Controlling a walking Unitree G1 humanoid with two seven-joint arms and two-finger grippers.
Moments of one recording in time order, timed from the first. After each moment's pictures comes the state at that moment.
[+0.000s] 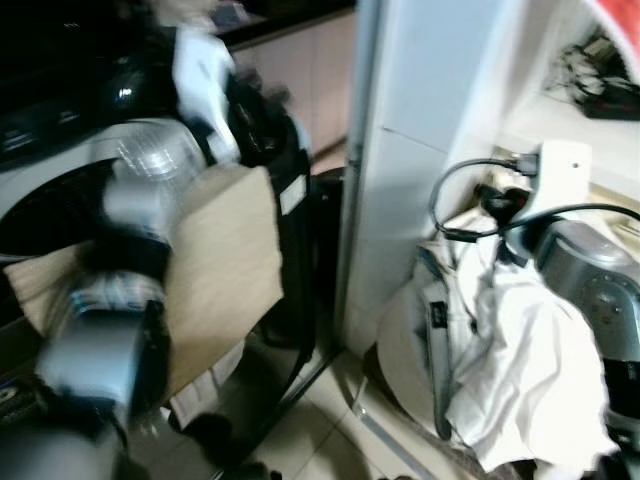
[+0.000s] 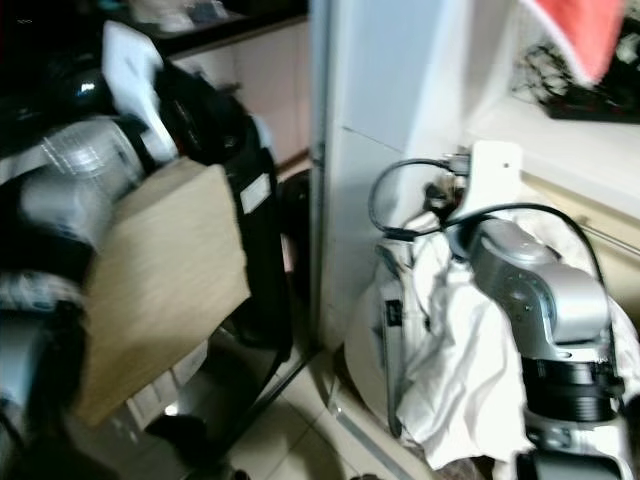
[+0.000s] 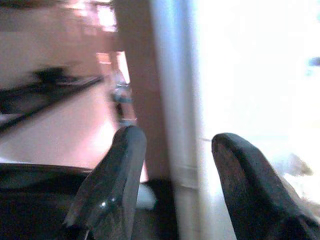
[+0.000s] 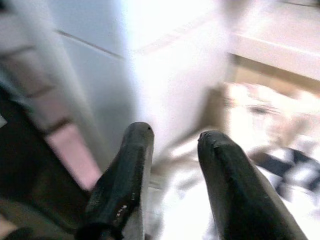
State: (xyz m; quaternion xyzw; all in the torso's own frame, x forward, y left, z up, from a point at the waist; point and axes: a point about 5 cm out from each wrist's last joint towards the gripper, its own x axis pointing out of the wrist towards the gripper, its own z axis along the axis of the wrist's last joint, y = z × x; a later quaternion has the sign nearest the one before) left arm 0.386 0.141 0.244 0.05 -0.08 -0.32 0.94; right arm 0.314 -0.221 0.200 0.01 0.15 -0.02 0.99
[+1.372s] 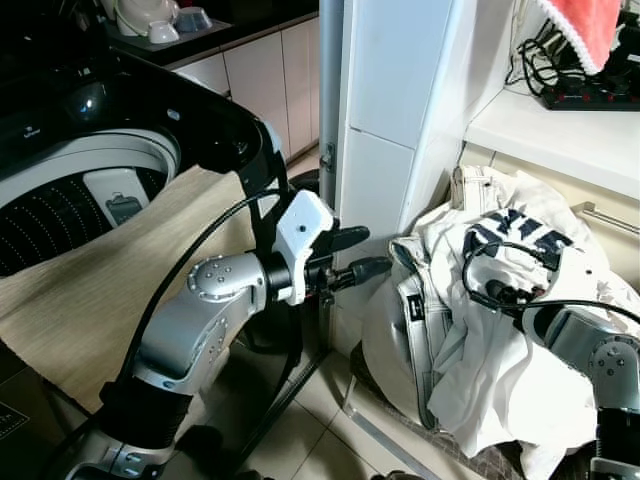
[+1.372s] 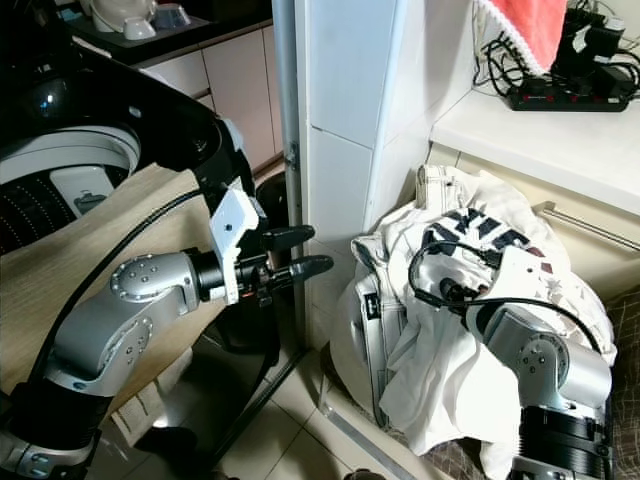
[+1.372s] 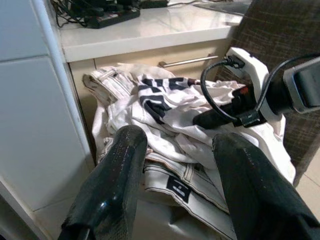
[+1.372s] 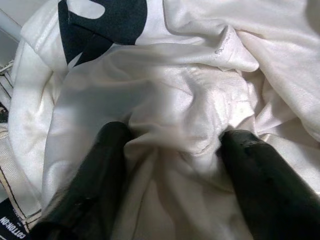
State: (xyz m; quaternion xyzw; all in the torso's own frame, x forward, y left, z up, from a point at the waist) left arm 0.280 0.074 0.178 0.04 0.04 -0.53 0.85; right arm 0.275 -0.254 0.103 0.17 0.32 -0.11 0.93
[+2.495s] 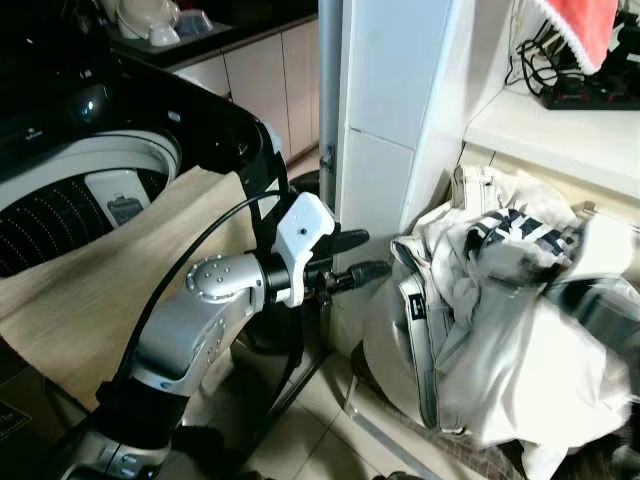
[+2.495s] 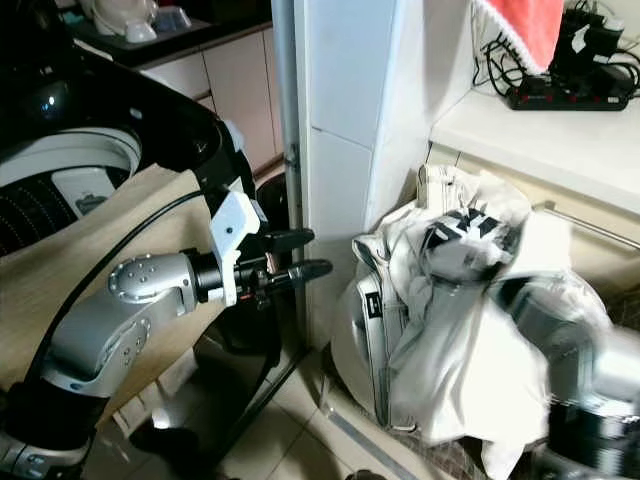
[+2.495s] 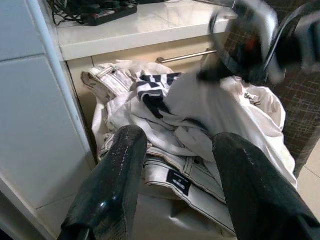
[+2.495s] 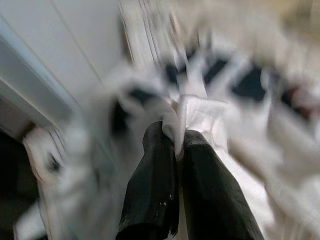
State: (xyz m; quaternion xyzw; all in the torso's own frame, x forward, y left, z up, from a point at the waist) left arm 0.281 0.077 0.179 0.05 0.04 -0.52 0.85; right arm 0.282 -0.266 0.170 0.10 0.21 -0.07 0.97
